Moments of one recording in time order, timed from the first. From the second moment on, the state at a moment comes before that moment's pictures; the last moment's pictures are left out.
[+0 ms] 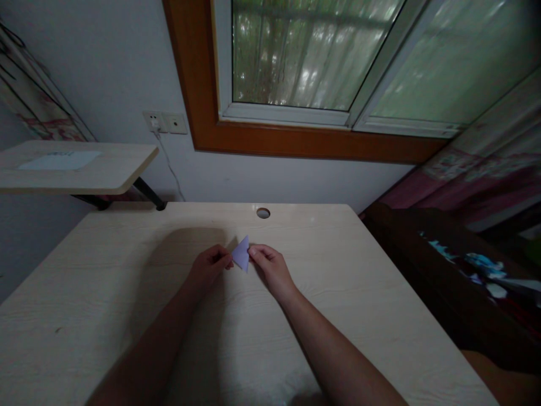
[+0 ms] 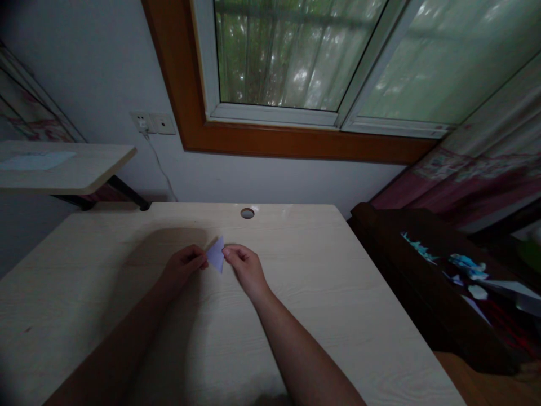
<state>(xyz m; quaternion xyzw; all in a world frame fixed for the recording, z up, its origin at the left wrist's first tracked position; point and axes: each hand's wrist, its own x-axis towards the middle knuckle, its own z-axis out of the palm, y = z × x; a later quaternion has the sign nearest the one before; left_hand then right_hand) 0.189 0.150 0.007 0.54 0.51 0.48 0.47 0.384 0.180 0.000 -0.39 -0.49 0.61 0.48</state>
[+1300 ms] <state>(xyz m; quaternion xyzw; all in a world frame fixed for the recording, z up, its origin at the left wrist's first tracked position) 0.194 0.149 0.018 0.50 0.57 0.51 0.42 0.384 0.176 0.006 -0.42 -0.54 0.58 0.45</state>
